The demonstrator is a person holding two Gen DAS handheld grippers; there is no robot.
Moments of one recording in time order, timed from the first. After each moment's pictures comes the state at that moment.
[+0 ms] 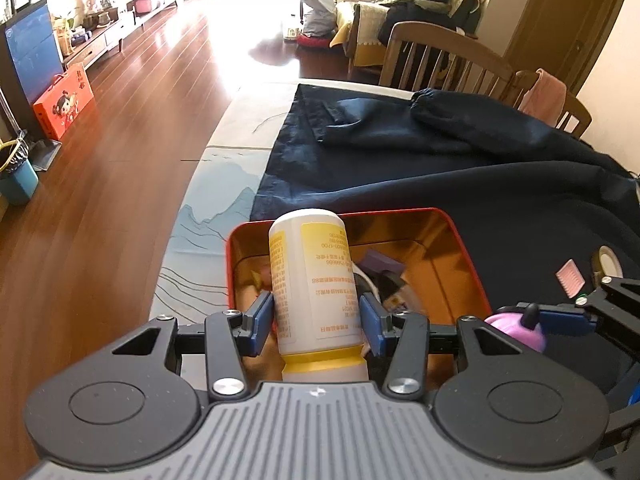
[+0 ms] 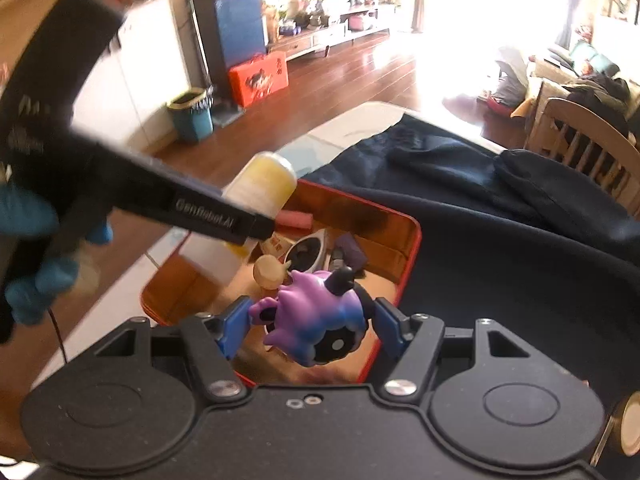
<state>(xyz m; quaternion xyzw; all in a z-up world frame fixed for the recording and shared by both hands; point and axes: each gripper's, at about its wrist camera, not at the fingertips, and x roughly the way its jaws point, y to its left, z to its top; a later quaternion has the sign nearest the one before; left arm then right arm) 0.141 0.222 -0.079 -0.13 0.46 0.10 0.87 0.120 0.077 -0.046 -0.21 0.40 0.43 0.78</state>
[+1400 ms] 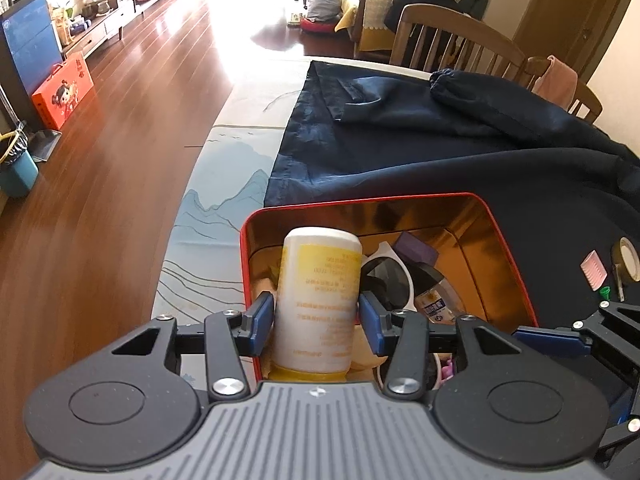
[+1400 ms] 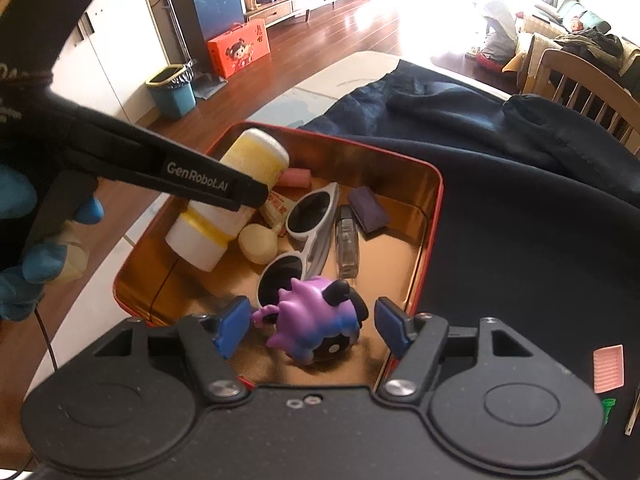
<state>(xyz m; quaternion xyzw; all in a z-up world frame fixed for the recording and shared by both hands) 0.148 0.237 -0.102 -0.13 0.48 0.10 0.86 0.119 0.082 -0.066 -0.18 0.45 0.40 0.78</state>
